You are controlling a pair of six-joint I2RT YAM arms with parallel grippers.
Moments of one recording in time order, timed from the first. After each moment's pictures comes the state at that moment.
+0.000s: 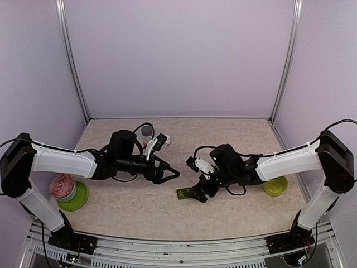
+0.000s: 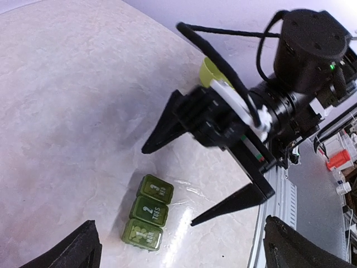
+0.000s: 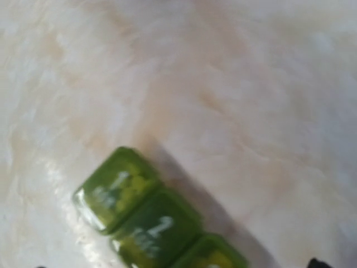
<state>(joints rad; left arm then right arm) -0.79 1.58 0.81 0.31 0.56 -0.29 0.88 1.64 0.83 0.03 -0.21 0.03</state>
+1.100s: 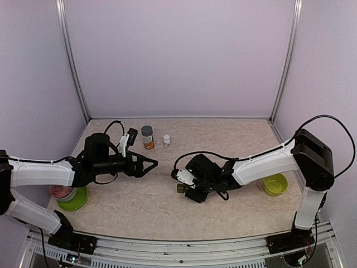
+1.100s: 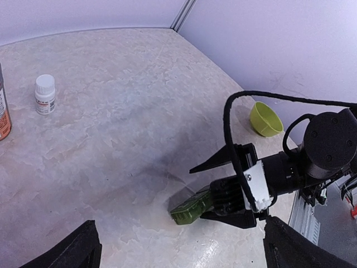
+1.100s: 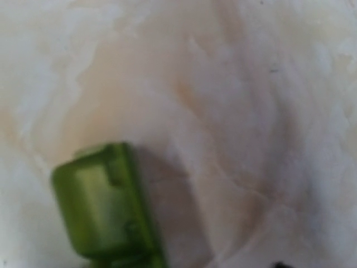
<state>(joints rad) -0.65 1.29 0.58 0.36 0.38 -0.35 1.05 1.86 1.05 -0.14 0.24 -0.24</state>
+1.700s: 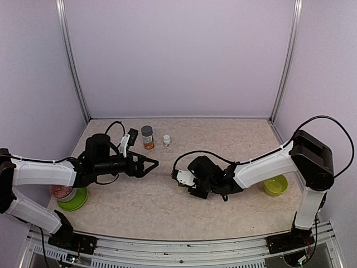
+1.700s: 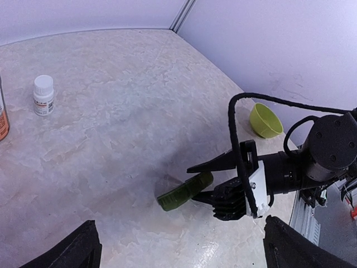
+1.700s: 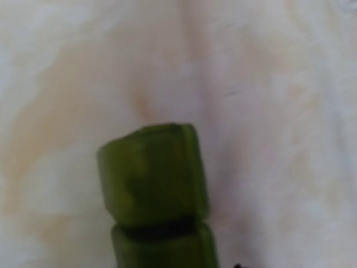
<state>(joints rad) -0.65 1.31 0.57 0.40 0.38 -0.36 1.04 1.86 0.98 0.02 0.33 -0.43</state>
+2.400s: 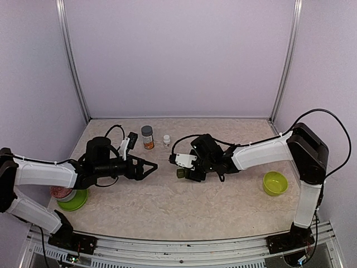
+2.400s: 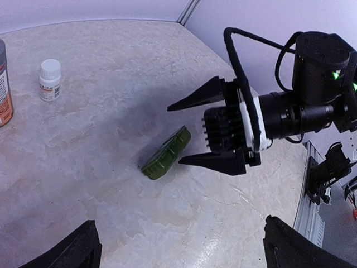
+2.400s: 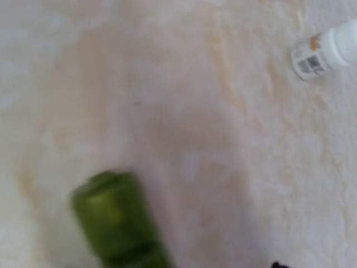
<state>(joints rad) -0.64 1.33 0.54 0.42 0.38 -0.36 0.89 1.92 1.15 0.01 0.14 -0.65</state>
